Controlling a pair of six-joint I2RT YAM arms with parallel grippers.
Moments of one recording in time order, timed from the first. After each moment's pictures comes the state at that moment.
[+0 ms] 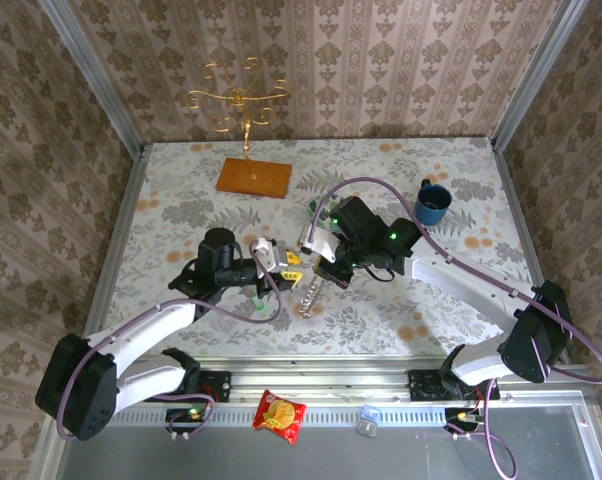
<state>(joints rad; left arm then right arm) -0.61 1.09 0.52 0.21 0.80 0.39 0.76 1.42 1.22 -0.75 -0.29 -0.37</state>
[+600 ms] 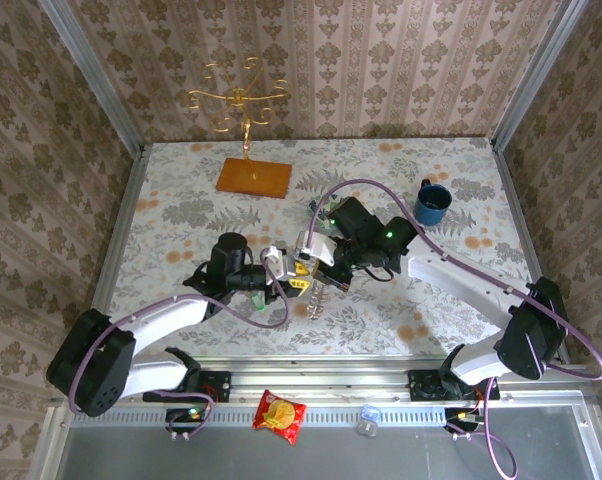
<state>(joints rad) -0.65 1.22 0.48 0.34 0.85 0.40 0.77 1.45 1.23 -0.77 -0.34 -0.44</state>
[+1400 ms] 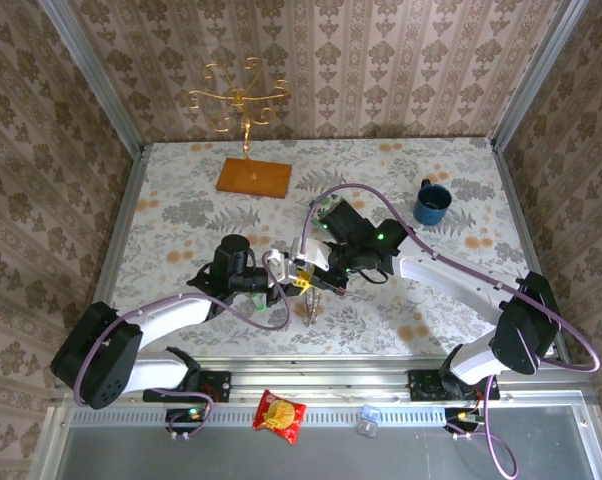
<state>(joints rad) -0.66 1.26 0.46 0.40 0.88 0.40 0.80 1.49 1.23 -0.77 -0.35 -0.45</state>
